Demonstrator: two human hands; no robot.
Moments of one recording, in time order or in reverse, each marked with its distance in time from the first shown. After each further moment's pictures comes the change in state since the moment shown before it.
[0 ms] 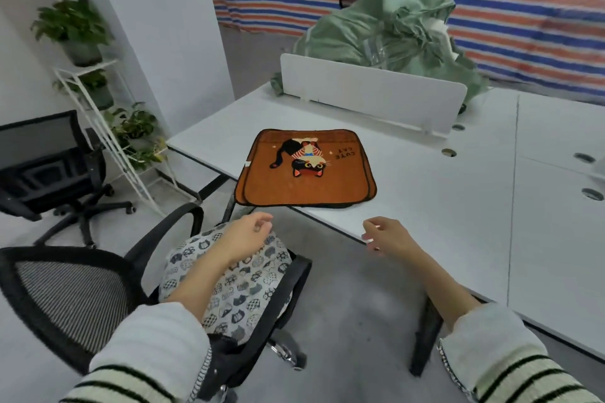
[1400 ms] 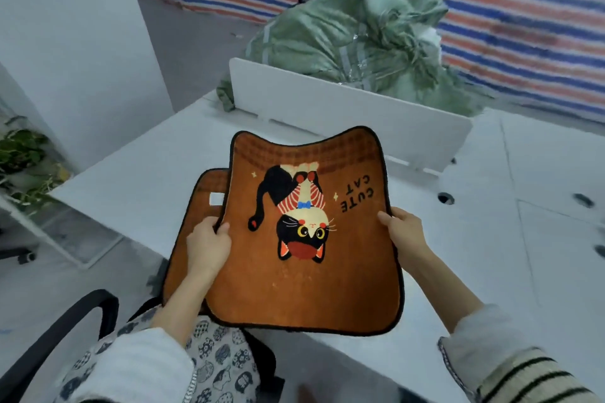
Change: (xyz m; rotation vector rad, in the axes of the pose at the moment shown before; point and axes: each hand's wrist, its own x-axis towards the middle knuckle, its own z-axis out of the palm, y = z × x) left_hand 0.304 0.007 -0.024 -0.281 0.355 -0.198; right_hand 0.258 -0.076 -0.068 0.468 0.349 0.160
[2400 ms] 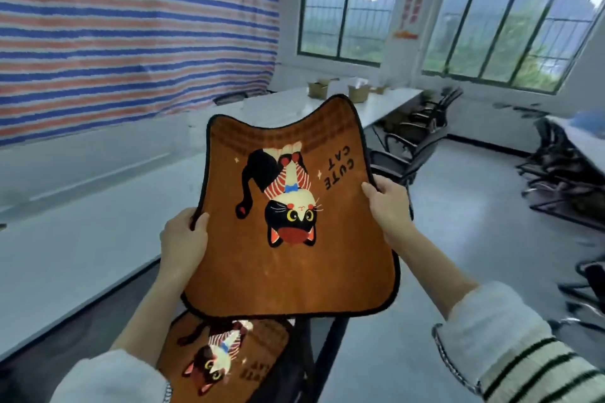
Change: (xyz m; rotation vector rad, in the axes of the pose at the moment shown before) left_hand -0.928 0.191 0.183 -0.264 -1.080 0.972; right_hand -0.800 0.297 -0.686 0.096 1.419 -0.104
